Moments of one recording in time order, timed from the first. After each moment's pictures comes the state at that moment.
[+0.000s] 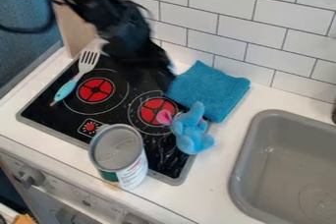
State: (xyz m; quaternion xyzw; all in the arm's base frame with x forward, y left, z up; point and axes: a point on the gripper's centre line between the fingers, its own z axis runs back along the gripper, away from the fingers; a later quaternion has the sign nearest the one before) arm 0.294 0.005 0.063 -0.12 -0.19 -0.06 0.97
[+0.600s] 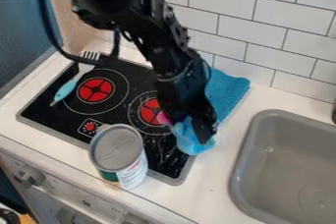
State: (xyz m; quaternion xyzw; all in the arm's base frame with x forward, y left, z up) arm 0.285 -0.044 0.016 -0.10 -0.12 -0.17 0.97
